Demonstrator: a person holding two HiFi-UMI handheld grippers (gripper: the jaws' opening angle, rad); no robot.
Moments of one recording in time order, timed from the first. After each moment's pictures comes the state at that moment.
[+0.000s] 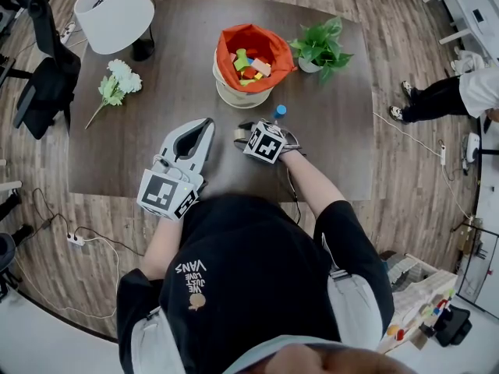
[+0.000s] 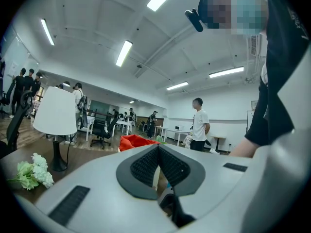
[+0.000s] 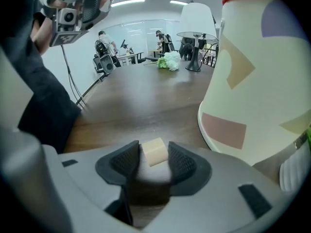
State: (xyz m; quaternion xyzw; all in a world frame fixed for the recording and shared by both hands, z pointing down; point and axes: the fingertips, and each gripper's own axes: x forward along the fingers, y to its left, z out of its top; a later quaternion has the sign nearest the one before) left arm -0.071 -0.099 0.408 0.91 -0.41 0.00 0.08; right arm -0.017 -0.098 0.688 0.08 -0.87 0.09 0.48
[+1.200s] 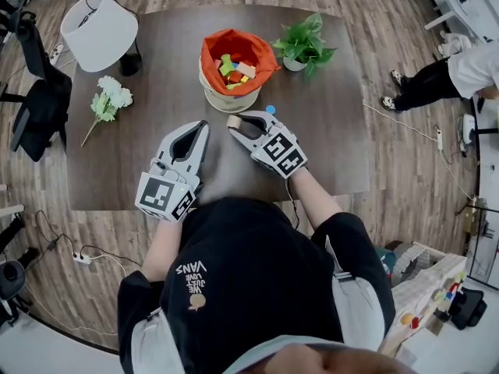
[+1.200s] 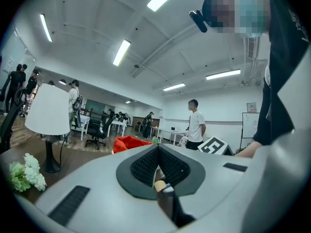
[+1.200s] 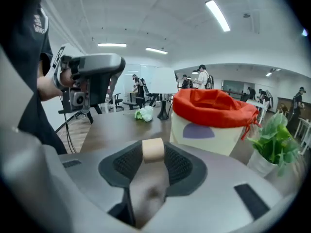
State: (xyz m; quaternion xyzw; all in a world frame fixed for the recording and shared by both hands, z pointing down) left arm -0.061 -0.103 0.403 0.92 -0.39 0.00 0.08; right arm -0.004 -0.125 0.541 0.27 -0.93 0.07 0.25
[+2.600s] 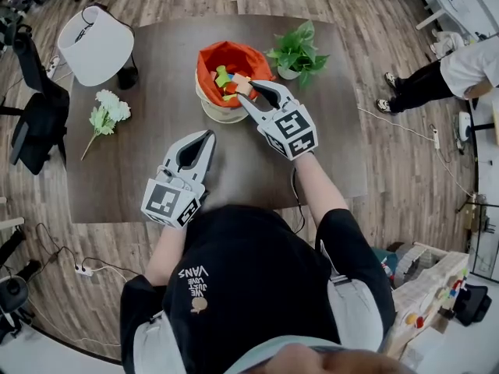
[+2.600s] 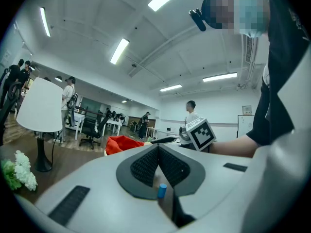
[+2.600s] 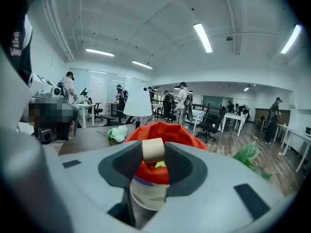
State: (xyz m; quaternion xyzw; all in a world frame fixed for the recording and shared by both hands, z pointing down) left arm -0.044 -0.106 0.404 0.93 -0.36 -0.01 0.09; right arm 0.037 -0.212 0.449 0.39 -0.90 0.02 0.17
